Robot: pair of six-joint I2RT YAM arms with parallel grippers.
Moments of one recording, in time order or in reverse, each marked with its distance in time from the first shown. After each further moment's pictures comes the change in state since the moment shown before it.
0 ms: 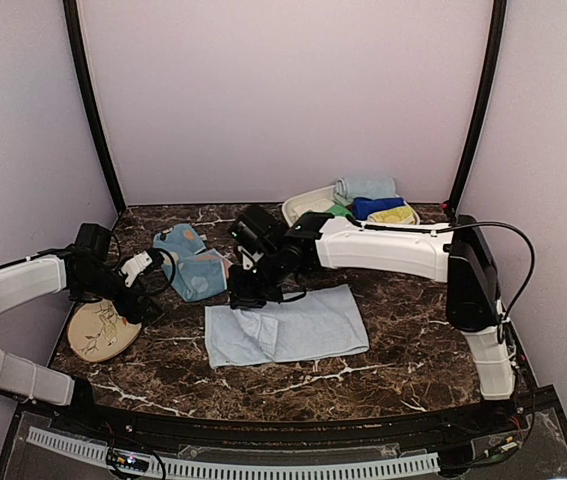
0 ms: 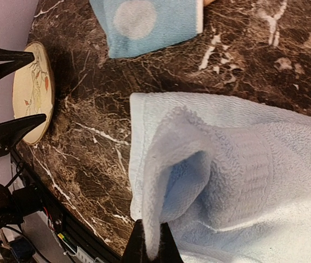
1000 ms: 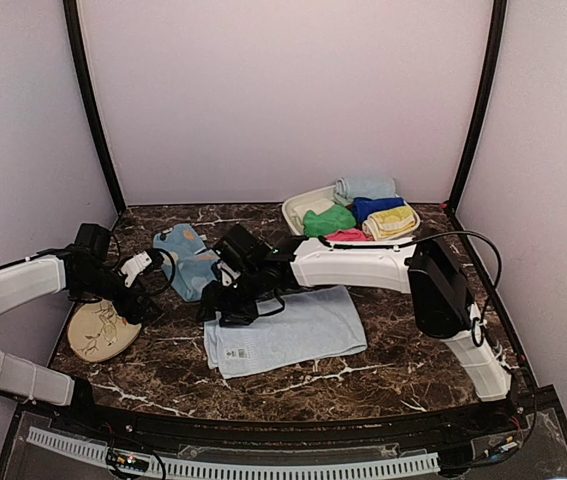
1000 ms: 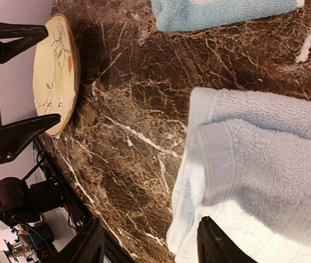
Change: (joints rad) left arm 0.000 -0.007 0.000 -0.013 0.007 0.000; right arm 0.025 0.182 0.097 0.162 -0.173 0.046
